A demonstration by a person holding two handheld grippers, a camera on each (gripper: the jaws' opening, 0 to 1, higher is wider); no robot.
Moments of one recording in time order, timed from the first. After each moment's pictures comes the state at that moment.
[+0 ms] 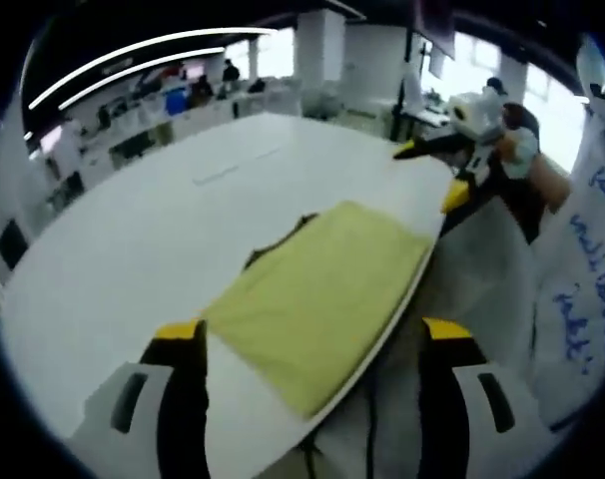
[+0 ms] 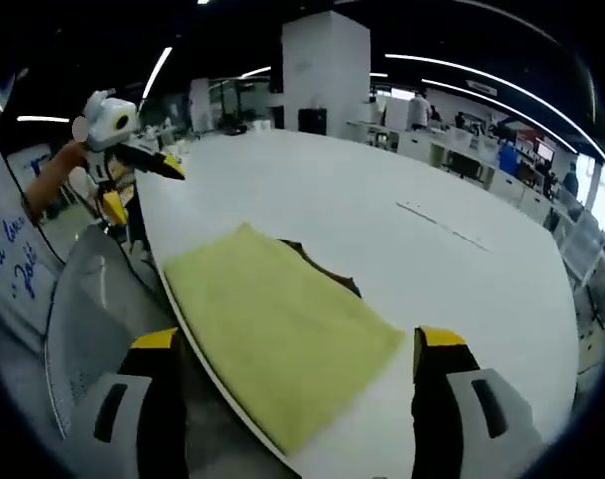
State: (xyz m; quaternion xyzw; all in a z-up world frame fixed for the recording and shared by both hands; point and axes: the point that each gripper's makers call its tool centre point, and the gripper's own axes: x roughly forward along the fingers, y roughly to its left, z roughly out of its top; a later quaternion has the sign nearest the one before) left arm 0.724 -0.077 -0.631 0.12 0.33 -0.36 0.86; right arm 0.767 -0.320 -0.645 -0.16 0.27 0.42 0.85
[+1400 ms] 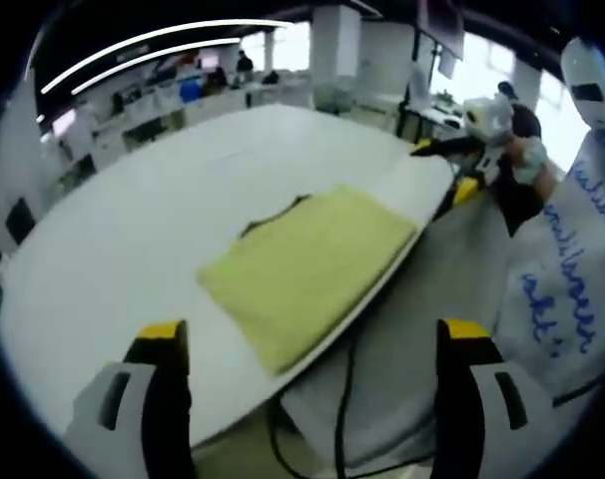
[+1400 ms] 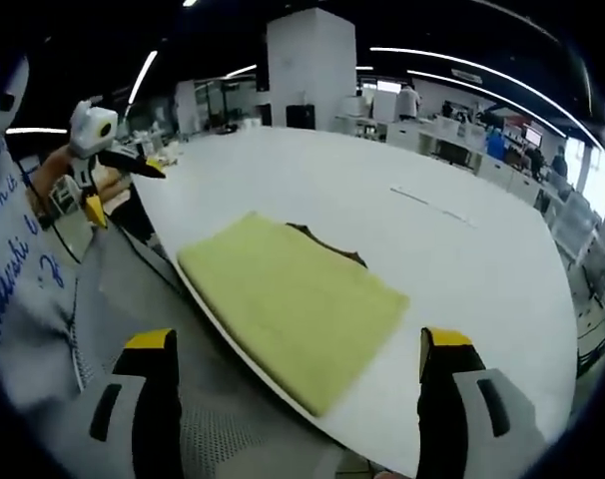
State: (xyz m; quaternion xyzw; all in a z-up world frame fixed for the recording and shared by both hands) left arm 0.672 -0.066 -0.633 0.11 0.35 -0.33 0.87; right arm 0.723 -0.341 -0.646 -0.14 0.28 0.40 0.86
